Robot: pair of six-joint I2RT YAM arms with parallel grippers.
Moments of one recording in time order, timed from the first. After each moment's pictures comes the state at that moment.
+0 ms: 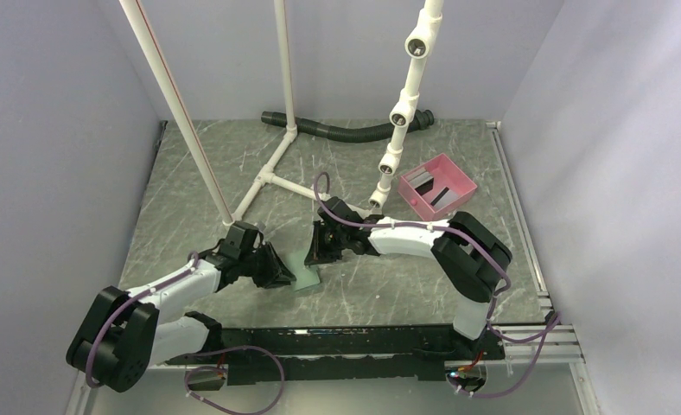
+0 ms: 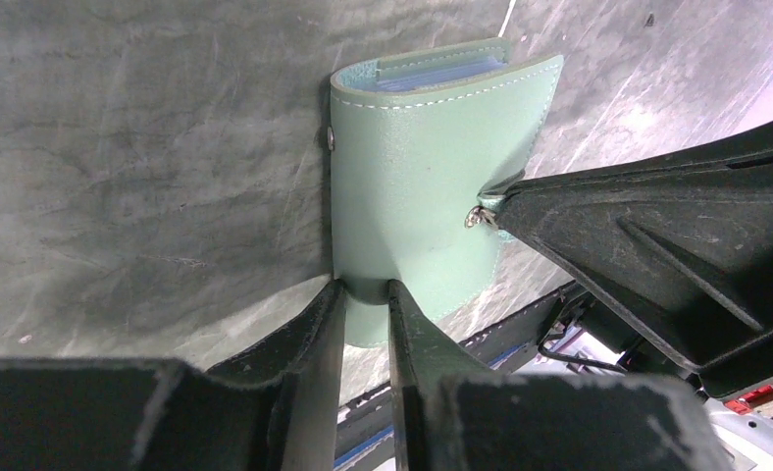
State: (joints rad) left arm -0.44 1.15 0.38 -0.19 0.39 -0.95; right arm 0.91 1.80 1.03 -0.09 -0.24 0.92
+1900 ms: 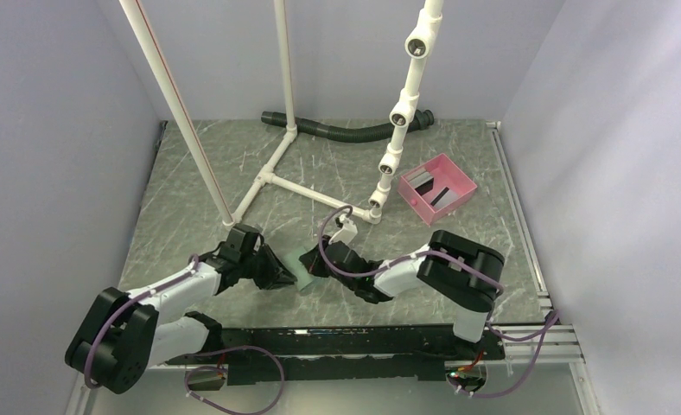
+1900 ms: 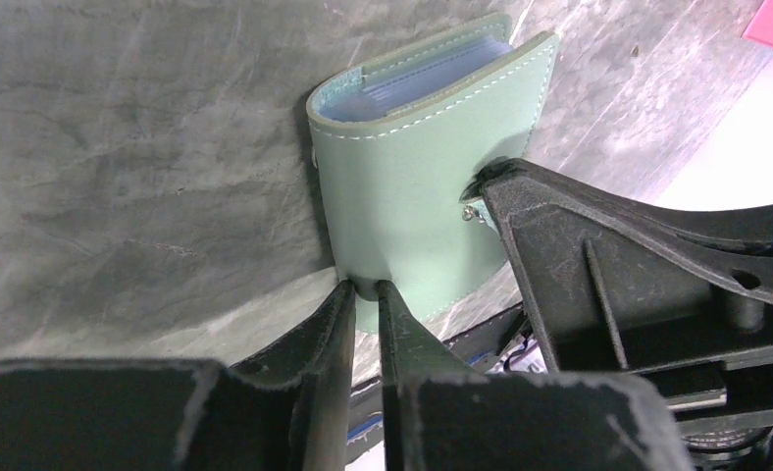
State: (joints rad) left arm -0.46 1.14 0.36 -0.16 0.37 -1.09; right arm 1.12 1.80 0.67 0.65 0.31 1.09
